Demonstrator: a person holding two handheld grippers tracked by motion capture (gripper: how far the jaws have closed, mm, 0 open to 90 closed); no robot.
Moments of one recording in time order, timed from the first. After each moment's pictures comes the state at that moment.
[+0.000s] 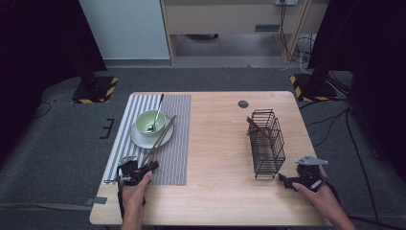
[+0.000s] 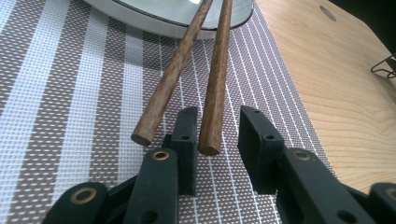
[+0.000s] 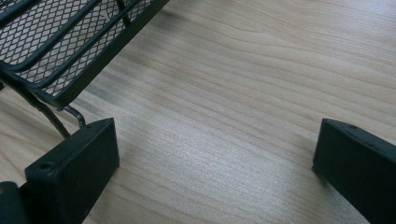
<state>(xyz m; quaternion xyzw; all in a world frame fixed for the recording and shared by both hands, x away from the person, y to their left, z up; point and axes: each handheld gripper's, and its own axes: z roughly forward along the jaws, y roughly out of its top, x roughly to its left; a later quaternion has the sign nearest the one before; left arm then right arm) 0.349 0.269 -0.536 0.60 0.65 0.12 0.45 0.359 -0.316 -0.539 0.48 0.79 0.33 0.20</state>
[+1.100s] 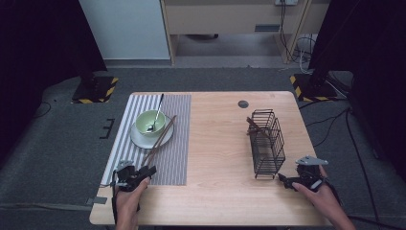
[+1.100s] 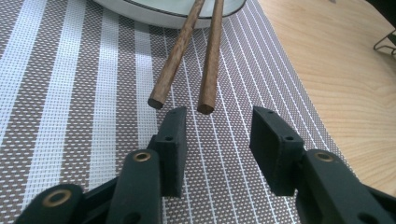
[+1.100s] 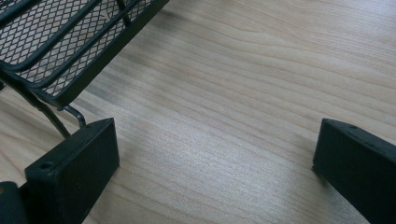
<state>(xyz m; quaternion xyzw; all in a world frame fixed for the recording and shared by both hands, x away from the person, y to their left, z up) 0.329 0.274 -0.528 0.63 0.62 0.14 0.44 0.359 -0.316 -0.539 0.48 0.79 0.33 0.20</state>
